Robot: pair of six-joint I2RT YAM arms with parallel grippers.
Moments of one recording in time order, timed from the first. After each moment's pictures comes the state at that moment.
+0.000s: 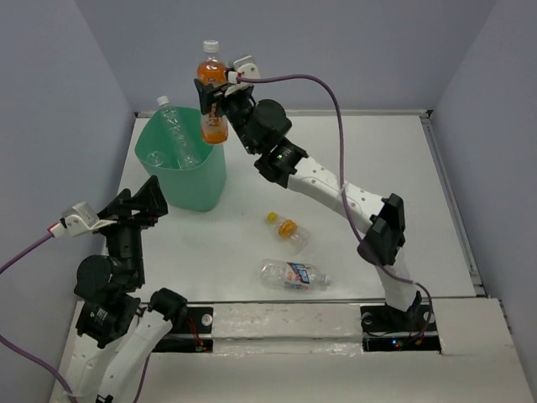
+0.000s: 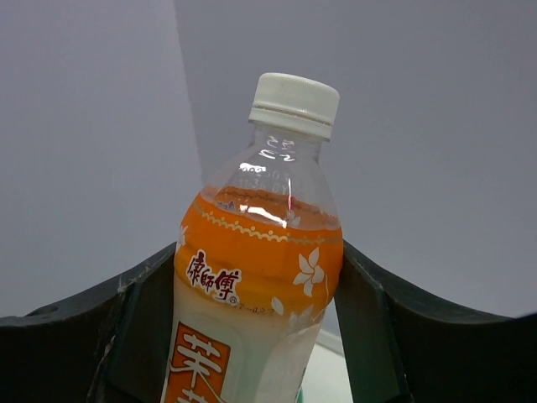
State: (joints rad) left arm -0.46 0.26 0.76 -0.18 -0.60 -0.43; right arm 0.95 2.01 2.06 0.40 0.36 -0.13
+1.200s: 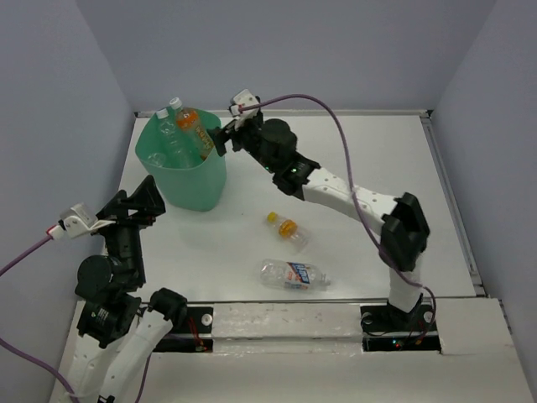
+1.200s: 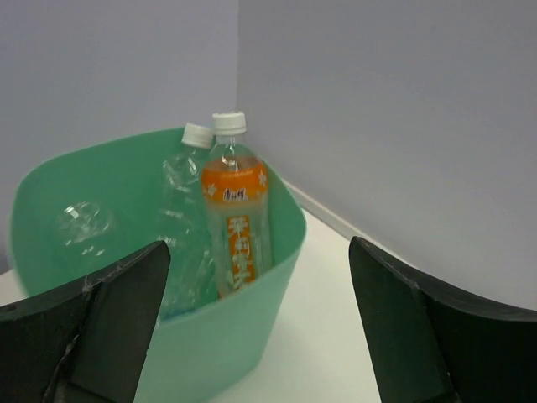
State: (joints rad) left arm -0.44 0.24 0.75 -0.17 -0.64 -0.41; right arm 0.89 2.05 1.87 0.35 0.12 -0.14
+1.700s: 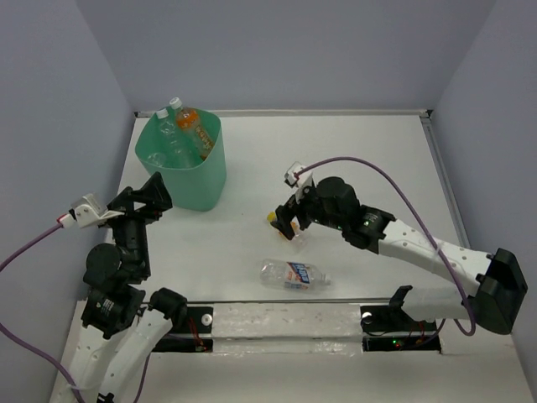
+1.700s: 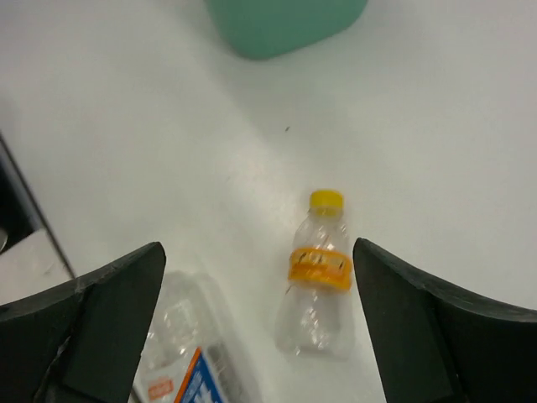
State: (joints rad) left arm -0.44 0.29 0.75 -0.17 -0.62 -0.41; right arm 0.89 1.26 0.96 0.00 -0.04 0.03
